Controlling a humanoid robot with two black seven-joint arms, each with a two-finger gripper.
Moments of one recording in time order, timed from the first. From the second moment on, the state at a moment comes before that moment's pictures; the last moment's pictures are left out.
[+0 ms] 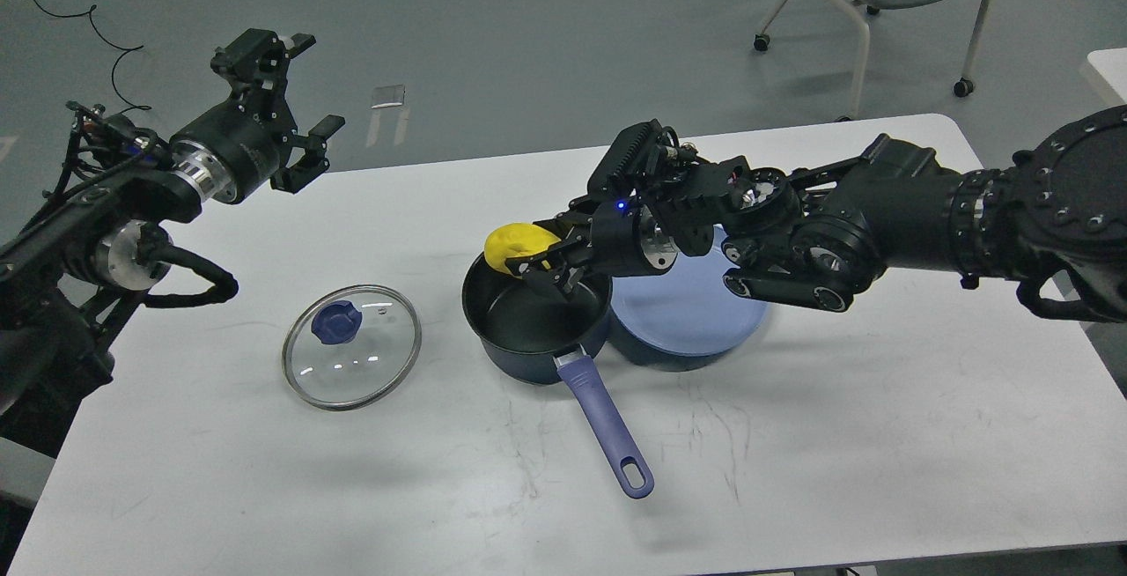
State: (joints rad) left arm -0.93 0.60 -0.50 -0.87 0.19 -0.29 -0.14; right arm 1.39 0.00 -0.55 0.83 -1.19 -0.15 0.34
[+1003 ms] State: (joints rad) left arm -0.93 0.61 -0.51 -0.87 0.18 -0.30 -0.14; right arm 1.34 -0.02 -0.07 0.90 -0.82 -0.11 0.34
